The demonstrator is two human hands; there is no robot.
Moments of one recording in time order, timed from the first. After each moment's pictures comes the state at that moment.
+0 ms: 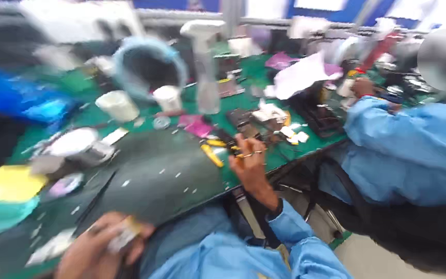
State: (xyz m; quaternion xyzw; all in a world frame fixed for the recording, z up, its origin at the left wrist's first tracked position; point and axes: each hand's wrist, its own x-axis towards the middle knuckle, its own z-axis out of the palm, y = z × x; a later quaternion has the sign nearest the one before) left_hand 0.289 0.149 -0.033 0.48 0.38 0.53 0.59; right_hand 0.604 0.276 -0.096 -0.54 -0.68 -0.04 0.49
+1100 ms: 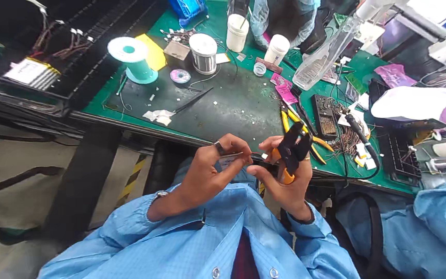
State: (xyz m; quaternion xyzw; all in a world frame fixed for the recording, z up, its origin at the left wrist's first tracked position) left_hand 0.335 0.135 -0.040 0.60 0.41 0.60 0.33; right_hand 0.519 0.202 -0.033 -0.18 -0.74 0.39 0.51
